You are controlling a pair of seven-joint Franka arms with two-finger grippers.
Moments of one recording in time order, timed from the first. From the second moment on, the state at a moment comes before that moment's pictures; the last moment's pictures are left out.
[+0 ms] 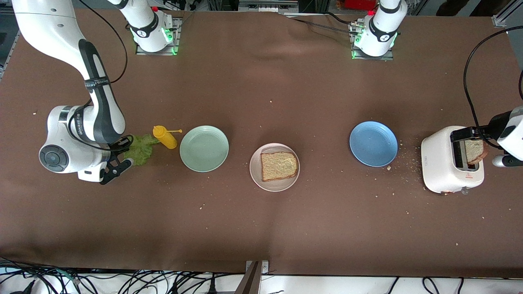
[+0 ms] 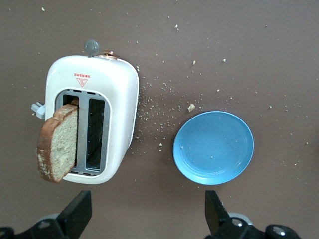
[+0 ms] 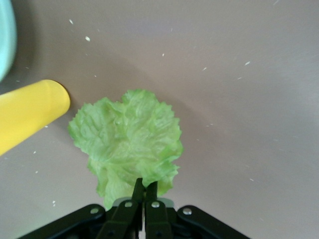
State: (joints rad) left arm 0.01 0.31 0.14 -1.45 -0.03 1.57 0.06; right arm 0.14 0.58 -0.12 -1.60 0.00 1.82 -0.63
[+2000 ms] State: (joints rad) left arm 0.01 0.31 0.13 -1.45 -0.03 1.57 0.06; right arm 0.47 0.82 0.01 -1.08 0.51 1.98 0.36
